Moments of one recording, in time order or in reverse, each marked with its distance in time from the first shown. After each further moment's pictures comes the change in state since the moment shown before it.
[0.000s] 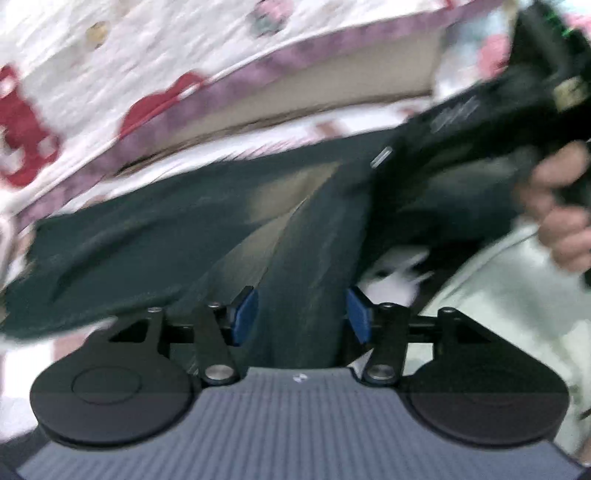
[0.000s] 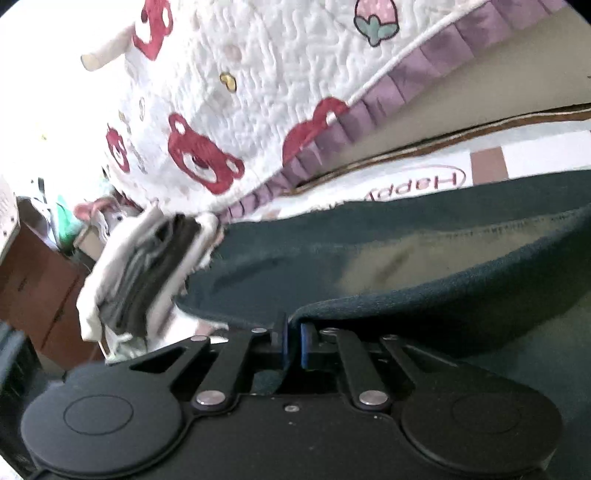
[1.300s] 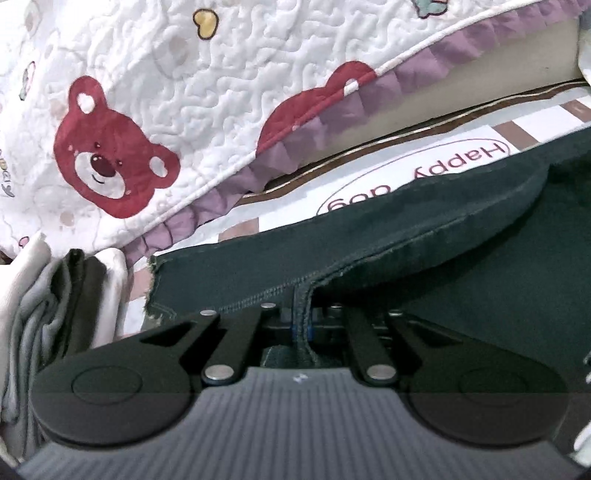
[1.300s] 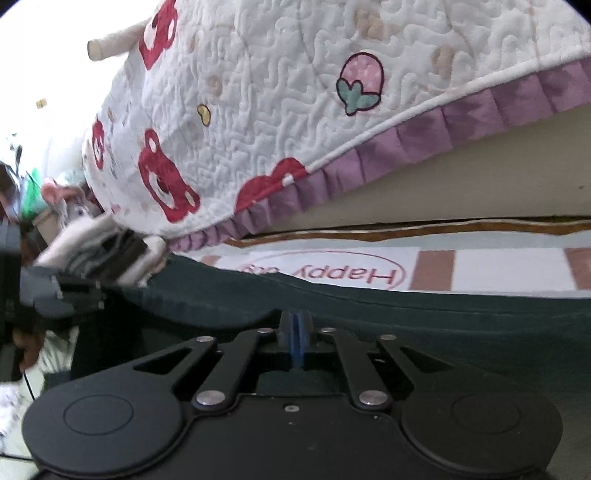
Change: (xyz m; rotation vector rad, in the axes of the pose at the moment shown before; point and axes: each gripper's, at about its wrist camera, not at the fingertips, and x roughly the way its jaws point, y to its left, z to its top) left arm 0.079 0.118 0.061 0.055 0.042 0.371; right arm 0.012 -0.042 0.040 -0.283 -0.144 -0.152
